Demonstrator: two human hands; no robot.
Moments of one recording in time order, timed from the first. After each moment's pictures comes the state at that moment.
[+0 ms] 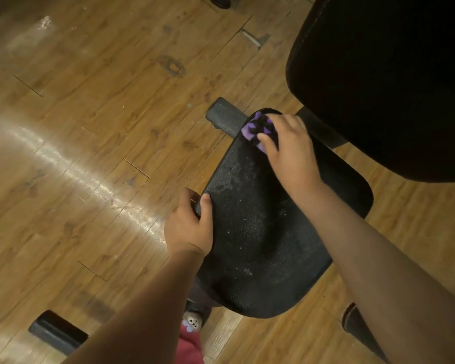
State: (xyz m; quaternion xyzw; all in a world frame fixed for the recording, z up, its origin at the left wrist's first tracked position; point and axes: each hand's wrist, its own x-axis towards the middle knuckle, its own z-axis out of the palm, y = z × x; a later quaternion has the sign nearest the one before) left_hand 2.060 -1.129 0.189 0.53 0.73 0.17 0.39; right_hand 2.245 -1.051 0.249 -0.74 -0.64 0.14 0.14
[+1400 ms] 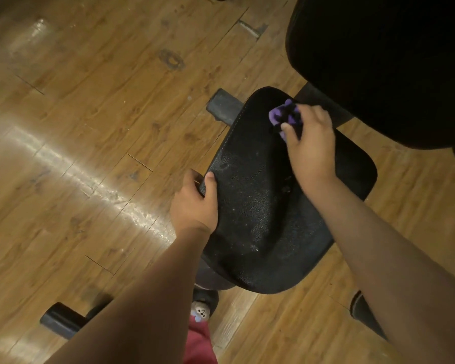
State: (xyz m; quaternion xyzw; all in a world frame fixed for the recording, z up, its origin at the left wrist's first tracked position) left_hand 2.060 -1.129 0.197 0.52 0.73 0.19 0.40; right_hand 2.254 -1.088 0.240 -0.80 -0.56 0.09 0.18
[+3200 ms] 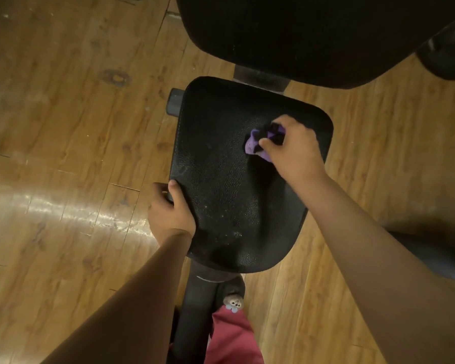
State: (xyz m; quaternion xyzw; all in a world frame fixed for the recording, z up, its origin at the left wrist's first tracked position) left_hand 2.061 -1.129 0.190 0.54 0.72 0.20 0.38; right_hand 2.269 -1.149 0.261 -0.89 -0.36 0.23 0.18
